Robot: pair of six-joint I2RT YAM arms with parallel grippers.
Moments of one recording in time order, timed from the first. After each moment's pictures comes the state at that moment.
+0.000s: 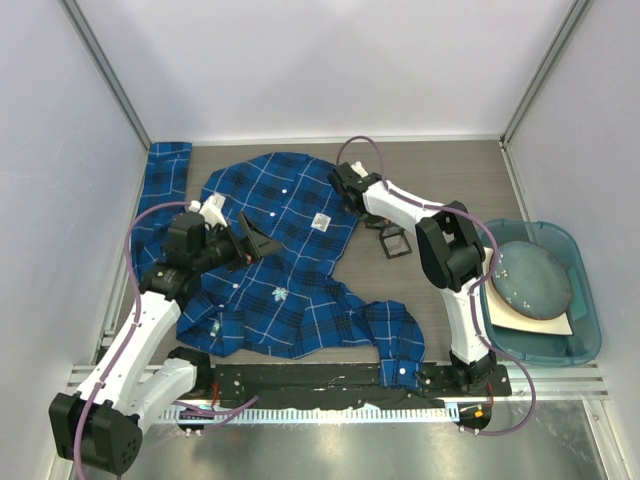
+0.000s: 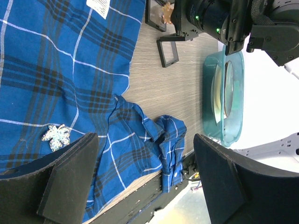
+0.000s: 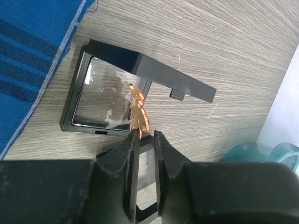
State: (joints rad) left arm -0.25 0.89 0.73 -0.35 0.47 -0.76; right arm 0.58 2.16 1.69 -0.76 0.71 0.04
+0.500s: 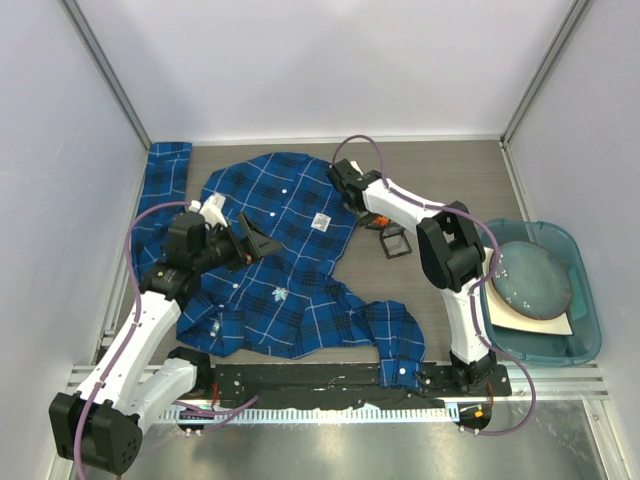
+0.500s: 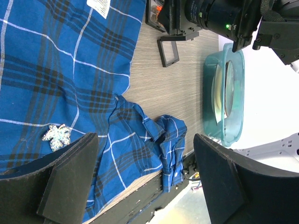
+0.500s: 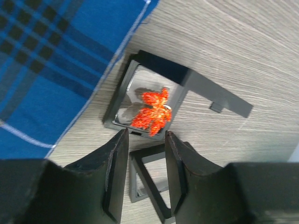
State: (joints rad) left arm -0.25 0.89 0.73 -0.35 0.47 -0.76; right arm 0.58 2.15 1.72 -0.75 0.56 0.05
